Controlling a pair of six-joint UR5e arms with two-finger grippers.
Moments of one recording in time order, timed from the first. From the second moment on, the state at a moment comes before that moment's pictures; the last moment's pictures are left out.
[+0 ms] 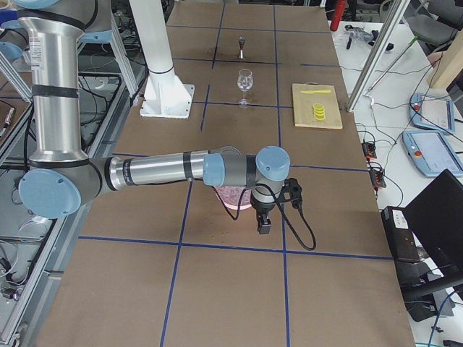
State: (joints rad) left arm -1.49 -1.38 -1.79 -1.76 -2.37 0.05; right arm 1.53 -1.59 1.74 -1.71 2.38 -0.12
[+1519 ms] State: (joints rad) left arm -1.49 -1.38 -1.78 -1.75 -2.37 0.05; right arm 1.51 -1.57 1.74 -1.71 2.46 -0.12
